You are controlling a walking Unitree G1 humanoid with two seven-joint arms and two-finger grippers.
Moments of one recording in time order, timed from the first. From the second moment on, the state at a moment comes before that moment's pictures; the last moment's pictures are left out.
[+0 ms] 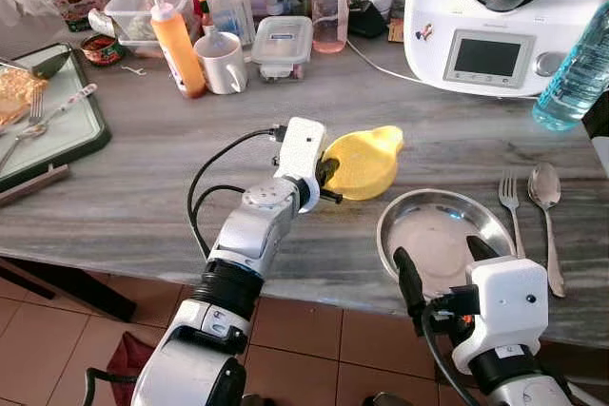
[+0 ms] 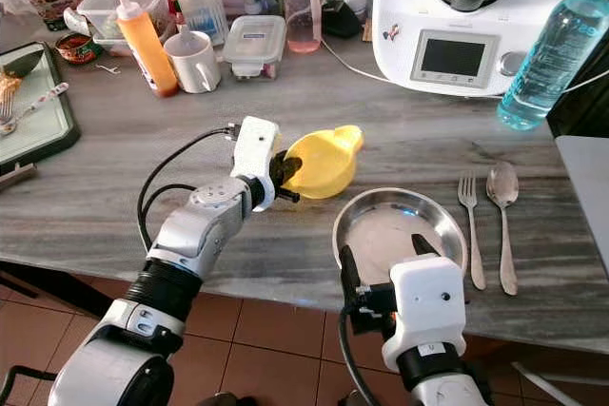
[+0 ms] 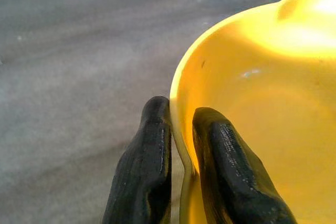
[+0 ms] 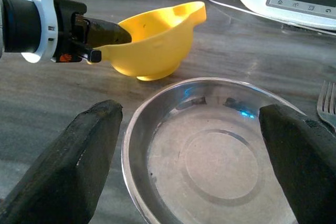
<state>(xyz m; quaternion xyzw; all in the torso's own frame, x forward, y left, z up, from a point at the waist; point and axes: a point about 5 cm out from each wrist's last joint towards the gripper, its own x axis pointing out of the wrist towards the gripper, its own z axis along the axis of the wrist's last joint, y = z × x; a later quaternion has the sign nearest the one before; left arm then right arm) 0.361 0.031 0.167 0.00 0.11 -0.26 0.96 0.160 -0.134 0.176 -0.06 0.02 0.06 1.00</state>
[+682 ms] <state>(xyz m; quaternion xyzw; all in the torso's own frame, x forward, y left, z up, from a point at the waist) 0.365 0.029 0.178 0.00 0.10 -0.27 0.96 0.161 -0.134 0.177 -0.06 0.02 0.06 1.00</state>
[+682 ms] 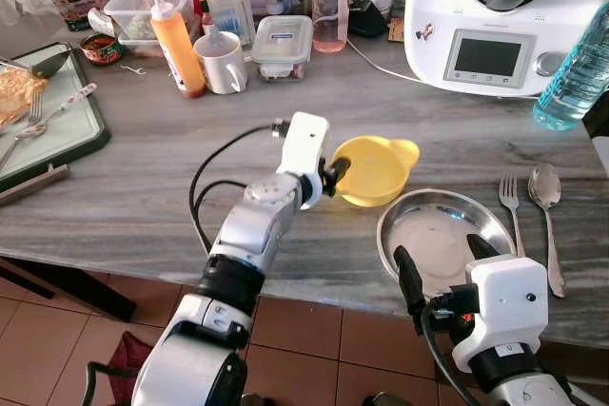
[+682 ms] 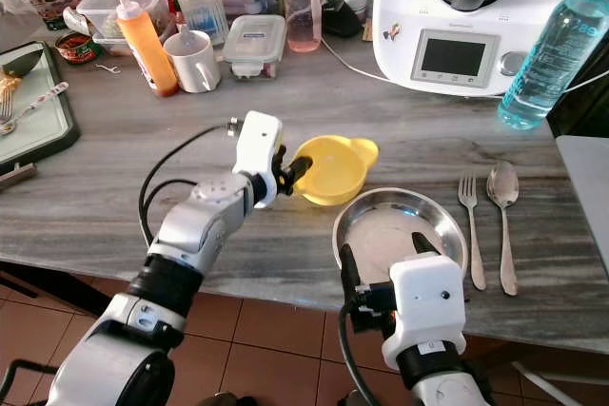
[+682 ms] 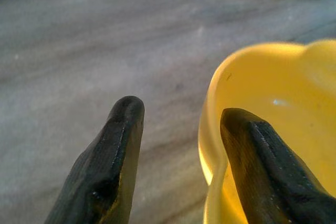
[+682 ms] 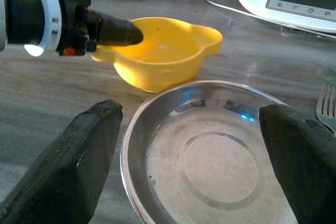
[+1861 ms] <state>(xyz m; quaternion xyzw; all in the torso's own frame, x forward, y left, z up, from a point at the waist) 0.368 0.034 0.199 -0.03 0.08 -0.27 0.96 0.166 -0.135 0.174 -0.06 0.02 0.07 1.00</state>
